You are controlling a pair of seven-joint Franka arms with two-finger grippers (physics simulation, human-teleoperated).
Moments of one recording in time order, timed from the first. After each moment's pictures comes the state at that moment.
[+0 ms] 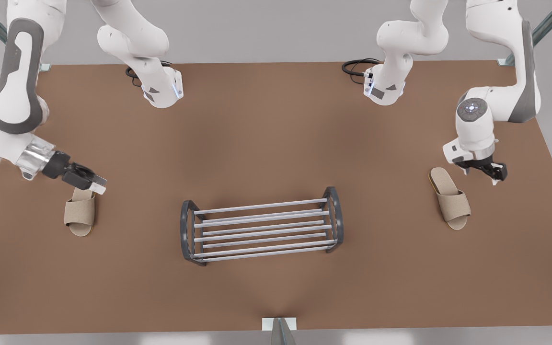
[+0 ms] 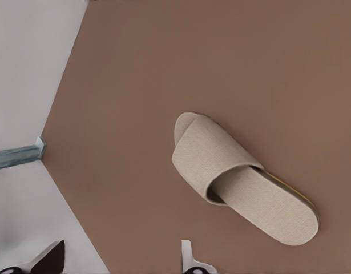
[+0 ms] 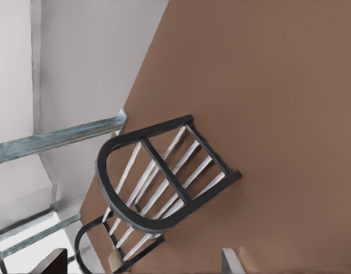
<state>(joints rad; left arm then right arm) -0.14 -0.08 0.37 -2.40 1.02 2.59 0.27 -0.13 0.00 -0.15 -2.17 1.21 2.01 0.01</state>
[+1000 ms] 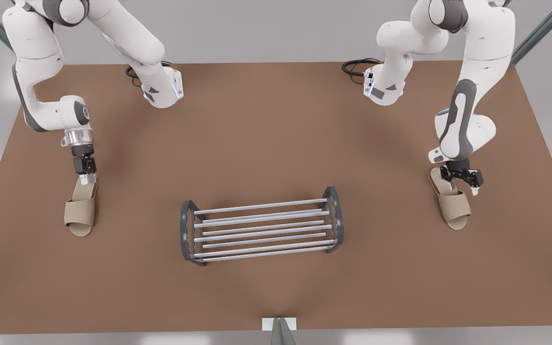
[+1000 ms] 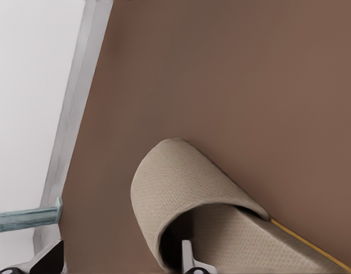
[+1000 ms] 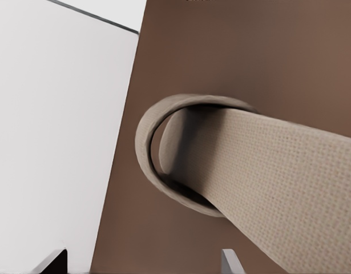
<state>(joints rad) -0.12 0.28 0.44 -2.34 2.87 2.81 -1.62 -0.62 0.26 -0.02 -2.57 2.17 2.22 -1.48</state>
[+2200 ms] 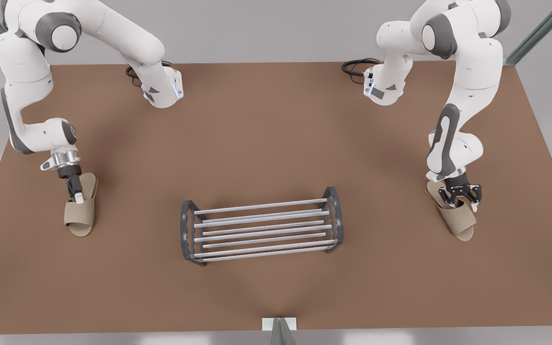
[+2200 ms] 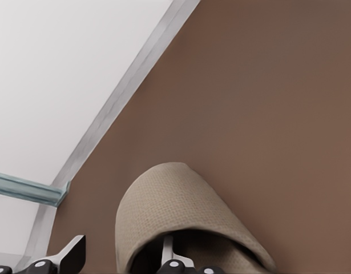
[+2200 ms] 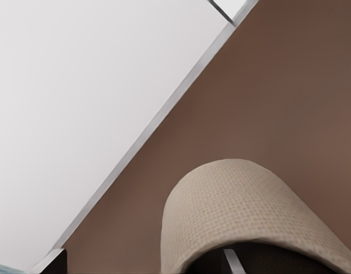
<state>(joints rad) -0.13 0.48 0.40 -2.21 2.90 2.62 -2.12 -0.60 0.48 -0.02 -2.29 2.07 2.11 -1.82</state>
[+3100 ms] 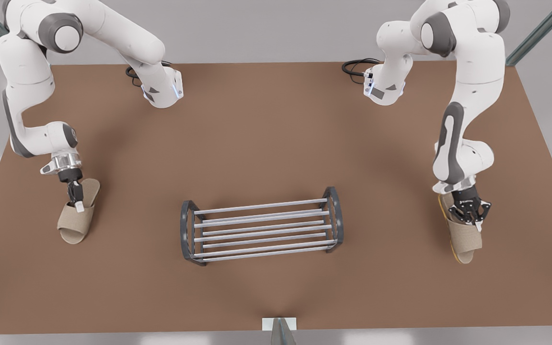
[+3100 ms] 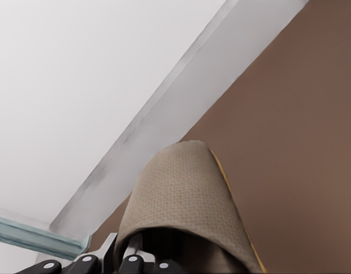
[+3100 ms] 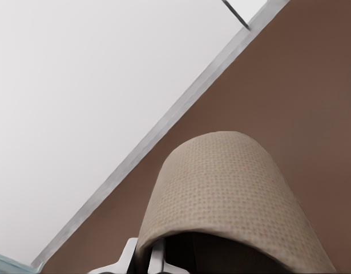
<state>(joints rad) -0.13 0.46 0.36 -2.01 2.90 2.70 -2.14 -0.57 0.47 -0.02 -2.27 2.09 2.11 -1.87</state>
